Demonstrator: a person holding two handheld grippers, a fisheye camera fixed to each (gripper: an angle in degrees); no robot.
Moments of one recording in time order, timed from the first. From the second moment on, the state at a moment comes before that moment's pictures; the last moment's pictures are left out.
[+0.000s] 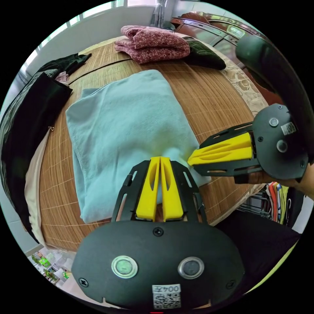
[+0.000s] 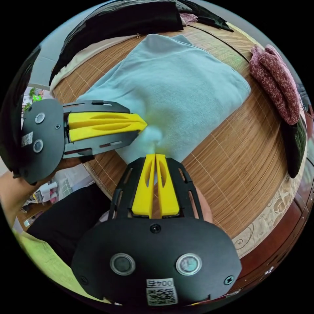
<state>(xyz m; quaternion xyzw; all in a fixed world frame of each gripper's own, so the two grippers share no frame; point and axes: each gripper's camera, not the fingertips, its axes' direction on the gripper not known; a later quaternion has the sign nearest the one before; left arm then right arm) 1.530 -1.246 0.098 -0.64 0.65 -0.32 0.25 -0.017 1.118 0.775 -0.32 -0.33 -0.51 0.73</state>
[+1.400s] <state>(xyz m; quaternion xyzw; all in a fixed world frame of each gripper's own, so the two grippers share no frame) 1.311 -0.937 -0.058 -0.71 0.48 -0.52 -0.05 -0.088 1.140 0.907 -0.41 -0.26 -0.47 0.74</state>
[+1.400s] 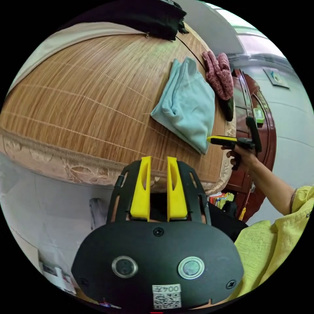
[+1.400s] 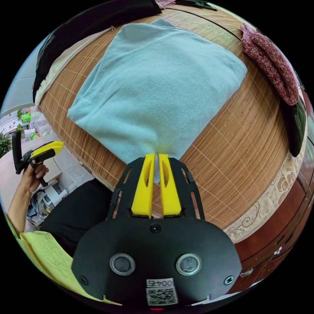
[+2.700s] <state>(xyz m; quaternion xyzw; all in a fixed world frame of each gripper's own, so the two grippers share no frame) 1.339 -0.815 -0.024 -0.64 0.58 -0.50 0.00 -0.071 1.202 0.921 -0.39 -0.32 -0.46 0.72</state>
